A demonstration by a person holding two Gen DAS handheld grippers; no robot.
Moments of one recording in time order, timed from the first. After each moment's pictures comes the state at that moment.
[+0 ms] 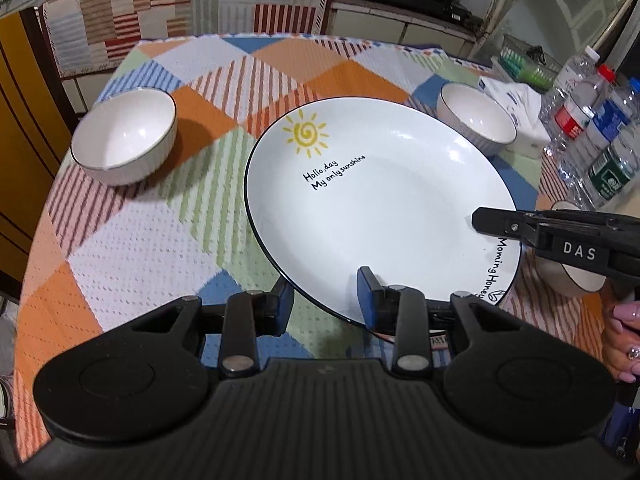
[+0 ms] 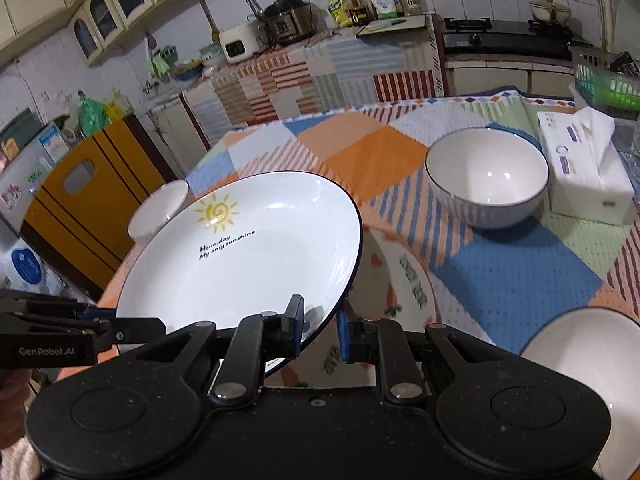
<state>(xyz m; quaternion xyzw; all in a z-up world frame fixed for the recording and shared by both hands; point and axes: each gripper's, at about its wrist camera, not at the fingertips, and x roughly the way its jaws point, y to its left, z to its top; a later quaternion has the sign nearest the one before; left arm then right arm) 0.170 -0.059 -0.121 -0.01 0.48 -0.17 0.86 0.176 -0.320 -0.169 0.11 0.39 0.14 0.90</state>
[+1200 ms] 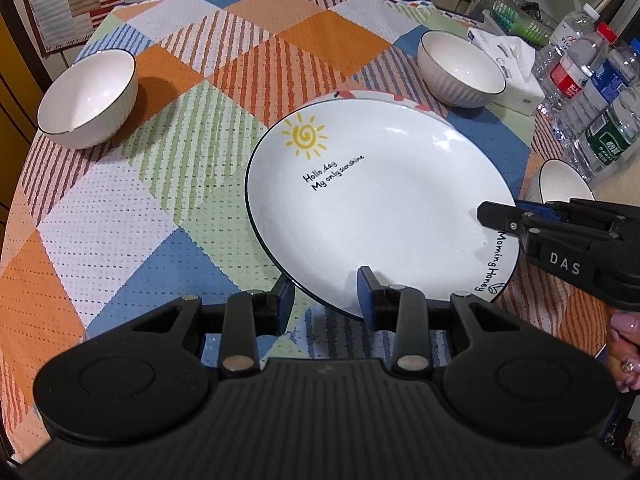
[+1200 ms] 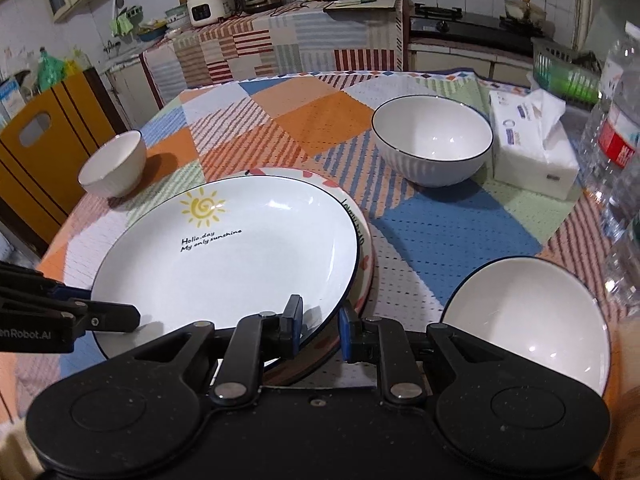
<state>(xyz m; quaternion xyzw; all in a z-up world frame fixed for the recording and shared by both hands) 0.166 -0.091 -0.134 0.00 0.54 -0.18 0.83 0.150 -0.323 -0.178 0.04 0.43 0.07 0.90</state>
